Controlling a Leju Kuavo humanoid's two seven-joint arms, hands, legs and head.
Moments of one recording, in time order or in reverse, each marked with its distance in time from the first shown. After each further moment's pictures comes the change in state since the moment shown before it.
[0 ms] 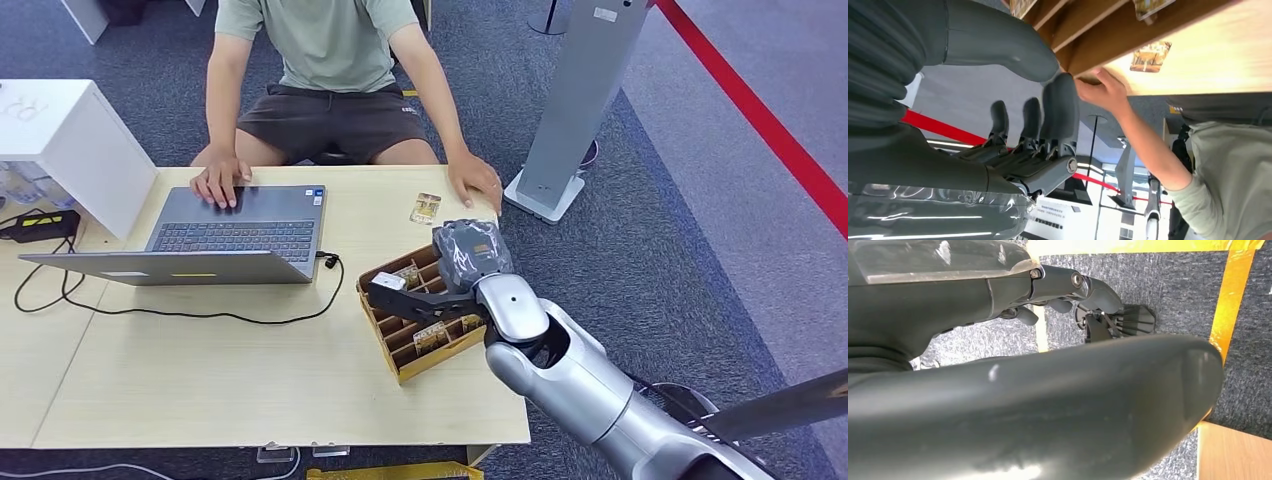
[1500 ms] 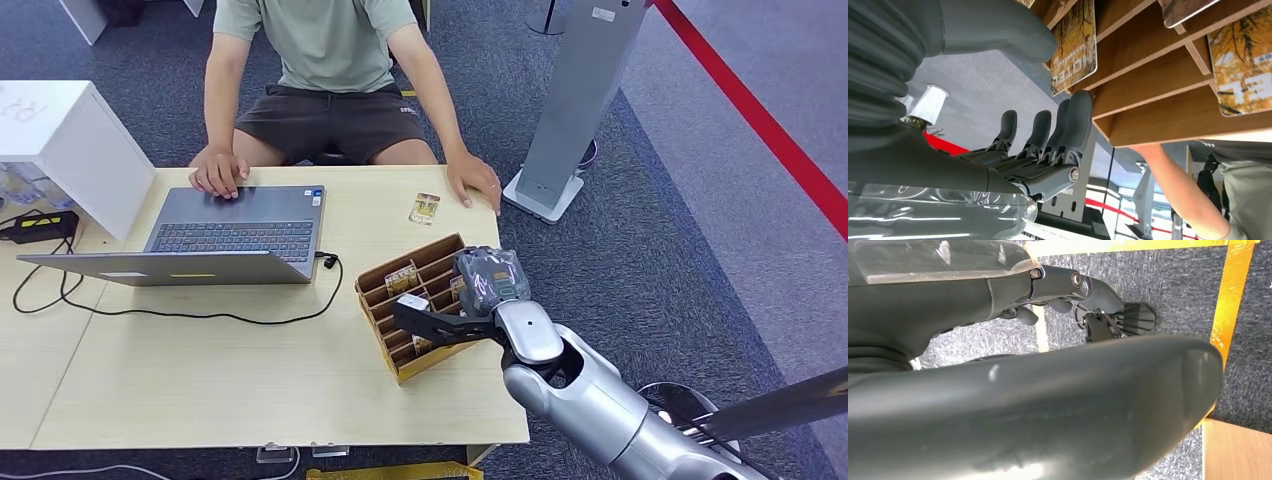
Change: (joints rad) left arm 0.000 -0.007 -0.033 0.000 -0.003 -0.002 -0.010; right arm 0.072 -0.078 0.027 0.008 -0.056 -0.053 0.049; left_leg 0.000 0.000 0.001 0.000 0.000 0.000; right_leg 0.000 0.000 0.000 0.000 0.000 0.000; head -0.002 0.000
